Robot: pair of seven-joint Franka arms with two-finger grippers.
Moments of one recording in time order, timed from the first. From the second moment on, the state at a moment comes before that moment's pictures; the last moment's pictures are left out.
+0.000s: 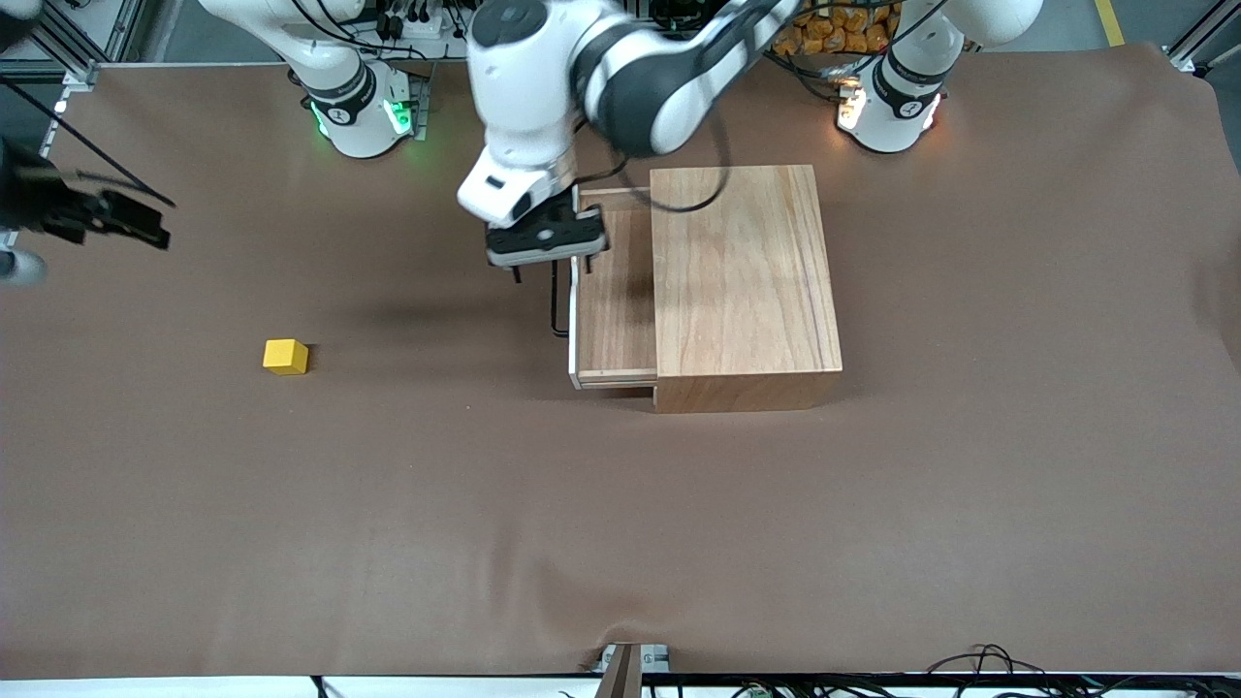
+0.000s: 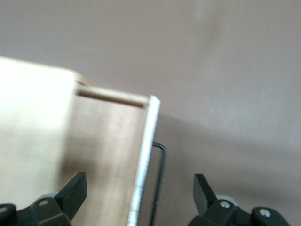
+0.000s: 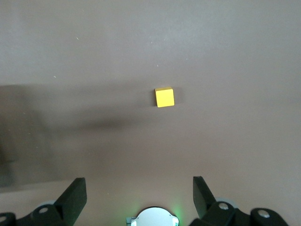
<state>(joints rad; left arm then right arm) -1.05 0.64 0.22 -1.00 0.02 1.76 -1.12 -0.03 0.06 0.01 -1.53 -0.02 1.40 0.06</state>
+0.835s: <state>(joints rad) -0.66 0.35 0.22 -1.02 0.02 1.39 -0.72 -0.09 0.27 0.00 -1.98 -0.02 1.95 -0.14</state>
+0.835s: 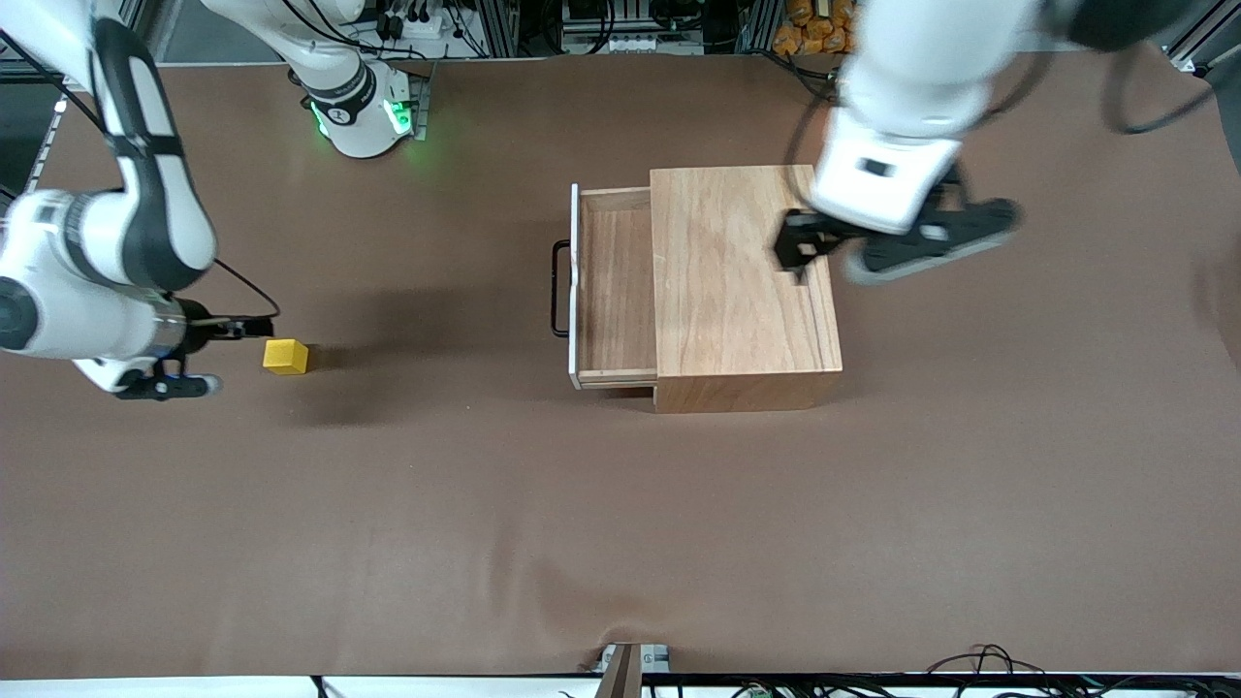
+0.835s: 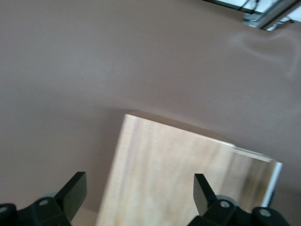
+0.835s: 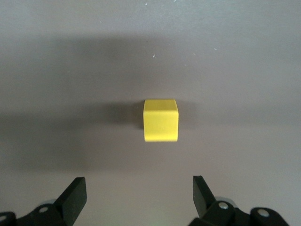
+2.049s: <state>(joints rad) -0.22 -0.06 0.22 -1.55 0.02 1.47 -0.02 -0.15 0.43 0.00 -2.12 0.05 2.27 -0.29</state>
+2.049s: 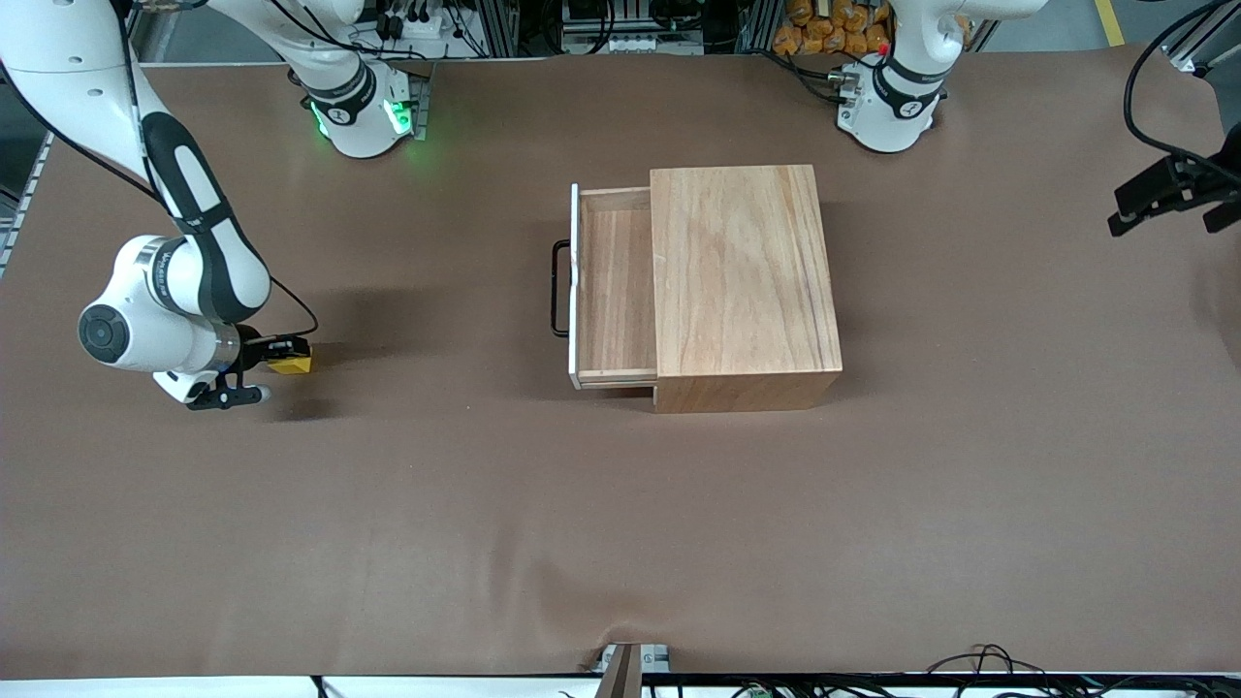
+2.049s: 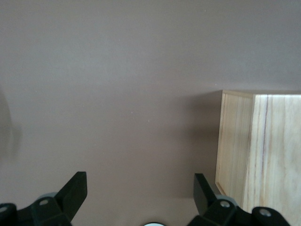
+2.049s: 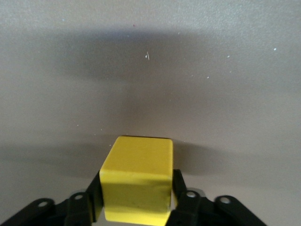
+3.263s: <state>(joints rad) -0.23 -0.08 0.17 -1.58 0.02 1.49 0.04 0.52 0.40 0.04 -1.50 0.25 1.68 0.54</state>
